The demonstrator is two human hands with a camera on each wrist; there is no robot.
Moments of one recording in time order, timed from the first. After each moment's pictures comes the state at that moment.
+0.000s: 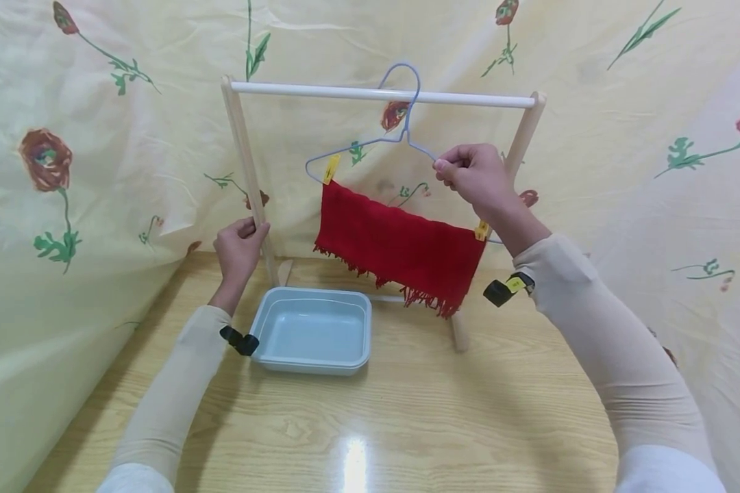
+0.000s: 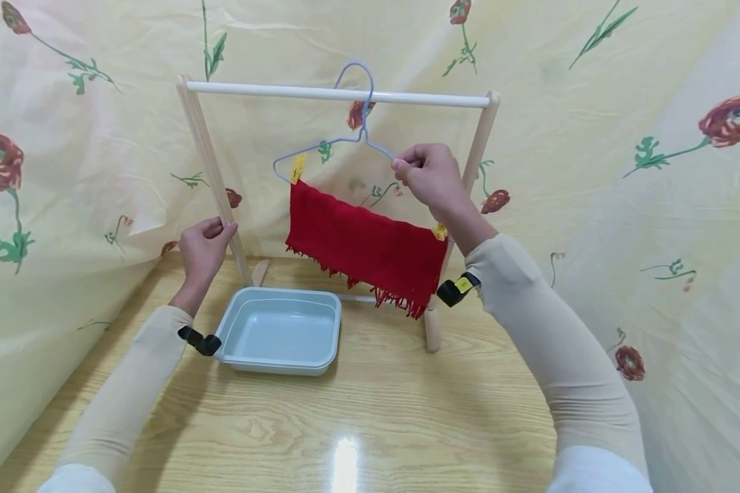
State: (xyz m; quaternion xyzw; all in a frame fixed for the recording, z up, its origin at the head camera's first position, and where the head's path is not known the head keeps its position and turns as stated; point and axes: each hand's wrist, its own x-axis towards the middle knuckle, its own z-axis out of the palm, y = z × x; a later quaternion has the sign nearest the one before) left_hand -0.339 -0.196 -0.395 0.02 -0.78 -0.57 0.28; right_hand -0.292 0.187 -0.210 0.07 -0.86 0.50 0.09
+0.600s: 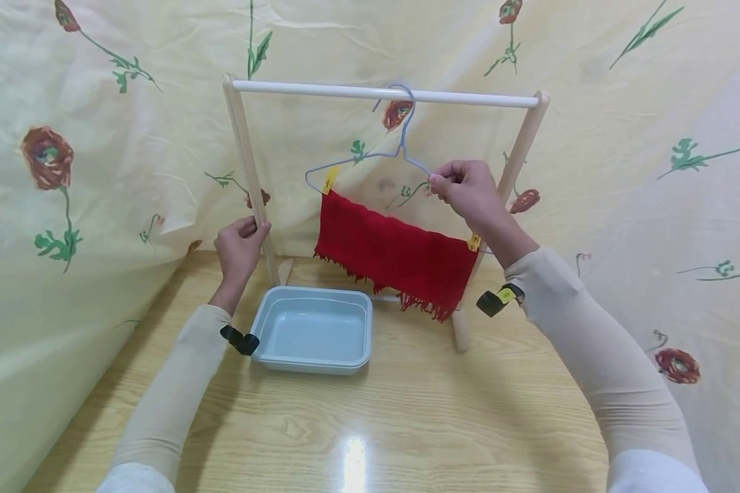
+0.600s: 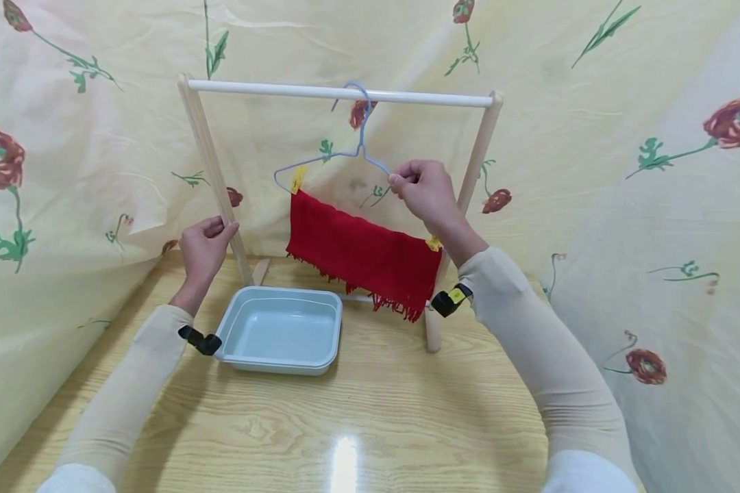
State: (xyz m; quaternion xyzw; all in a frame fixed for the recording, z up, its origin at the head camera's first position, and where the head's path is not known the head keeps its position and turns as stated) left_hand -0.340 -0.196 -0.396 0.02 -0.78 -0.57 0.28; right_hand -0.300 0.185 -0.237 0.08 -0.85 0.51 0.09
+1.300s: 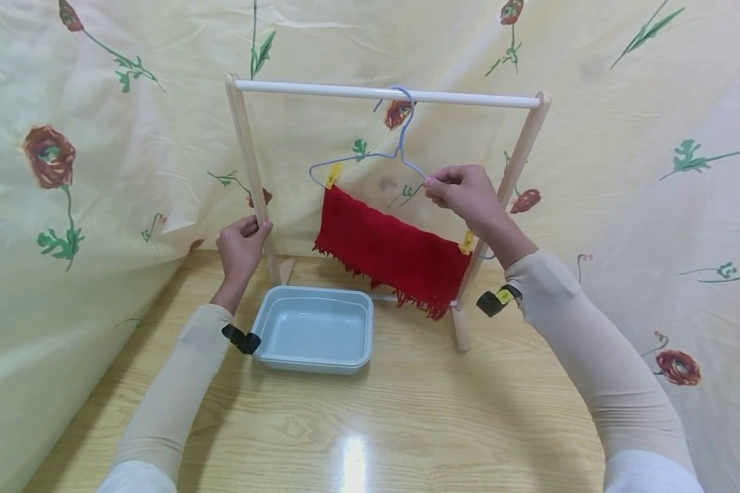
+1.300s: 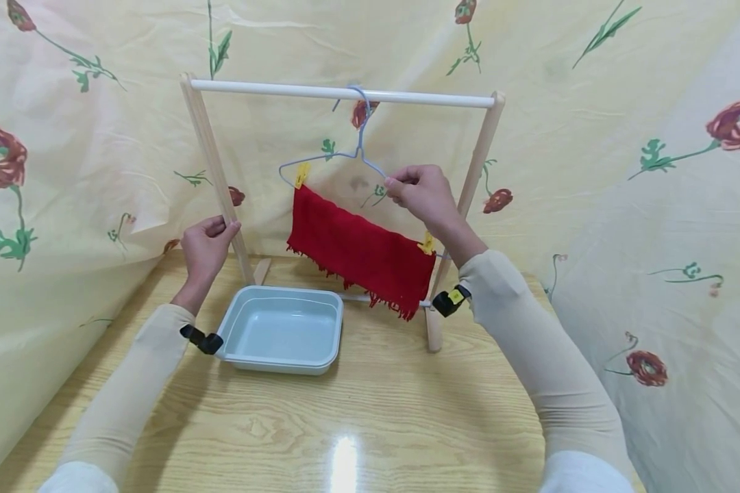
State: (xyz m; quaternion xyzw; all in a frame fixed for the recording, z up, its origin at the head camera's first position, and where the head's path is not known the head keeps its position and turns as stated) left_hand -0.340 -0.196 -0.395 0.02 -0.78 -0.56 0.28; right_hand -0.304 0.184 -0.240 0.09 -0.85 0.51 0.05
